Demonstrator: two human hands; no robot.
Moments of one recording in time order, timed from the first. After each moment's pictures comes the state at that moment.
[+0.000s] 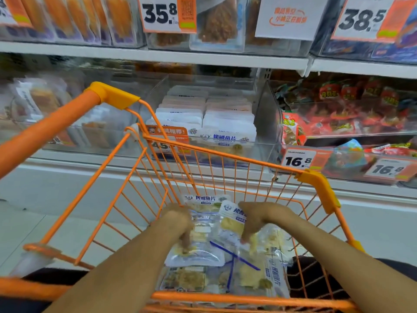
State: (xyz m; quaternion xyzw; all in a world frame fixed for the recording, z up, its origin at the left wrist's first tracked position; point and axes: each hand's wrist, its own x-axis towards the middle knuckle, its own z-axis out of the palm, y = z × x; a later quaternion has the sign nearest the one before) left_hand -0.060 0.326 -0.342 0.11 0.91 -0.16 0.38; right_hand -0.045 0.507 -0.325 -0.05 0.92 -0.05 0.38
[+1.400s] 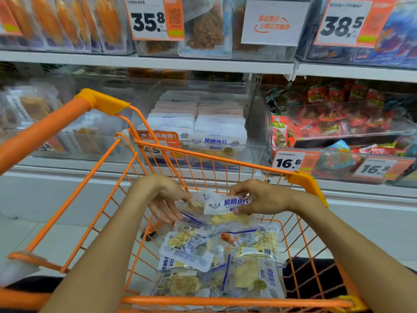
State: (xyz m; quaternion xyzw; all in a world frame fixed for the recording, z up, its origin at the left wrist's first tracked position) left_hand -0.085 0.308 -0.266 -0.08 0.85 0.25 0.45; right_hand -0.051 0.546 -0.286 -0.25 0.89 -0.30 0.22
